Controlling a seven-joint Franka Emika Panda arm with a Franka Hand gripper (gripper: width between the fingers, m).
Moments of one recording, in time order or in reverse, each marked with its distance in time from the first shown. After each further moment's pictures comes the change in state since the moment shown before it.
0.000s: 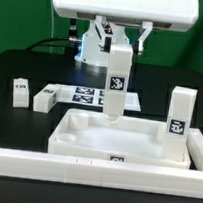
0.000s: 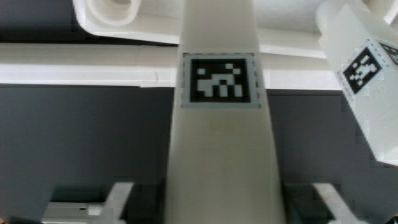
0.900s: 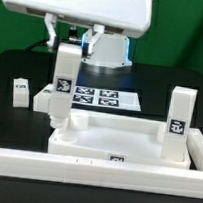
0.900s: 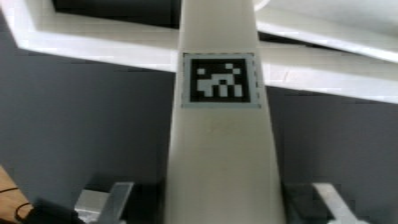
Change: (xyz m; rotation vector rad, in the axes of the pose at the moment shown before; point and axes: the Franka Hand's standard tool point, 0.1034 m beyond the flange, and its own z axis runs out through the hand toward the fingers) arm 0.015 0.062 0.016 -0.041 -0.008 -0.080
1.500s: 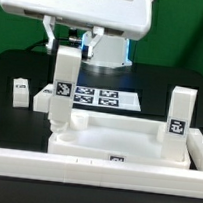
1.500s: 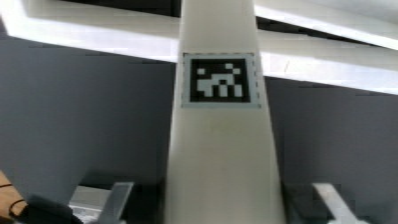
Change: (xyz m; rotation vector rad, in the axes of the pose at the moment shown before) arm 0.000 -0.013 0.006 0.008 0.007 -0.006
